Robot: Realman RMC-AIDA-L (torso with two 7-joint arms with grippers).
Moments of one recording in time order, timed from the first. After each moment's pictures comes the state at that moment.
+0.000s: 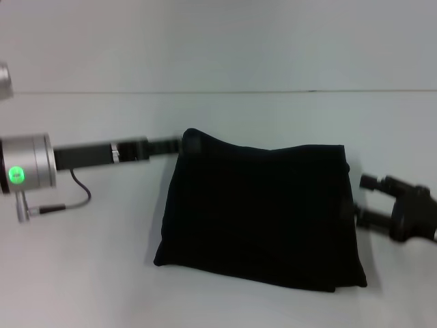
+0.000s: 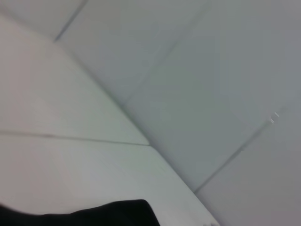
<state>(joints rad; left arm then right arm) -0.67 -2.00 0.56 0.50 1.99 1.57 -1.93 0.45 2.04 -0.47 -0.42 -1.95 -1.50 1.14</state>
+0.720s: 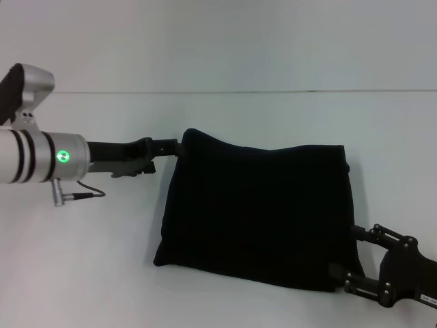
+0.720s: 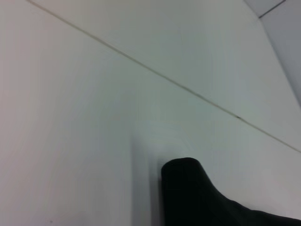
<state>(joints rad) -0.77 -2.00 0.81 0.41 2.10 1.02 -2.40 0.35 2.09 -0.47 -0.37 -2.01 -1.48 0.76</state>
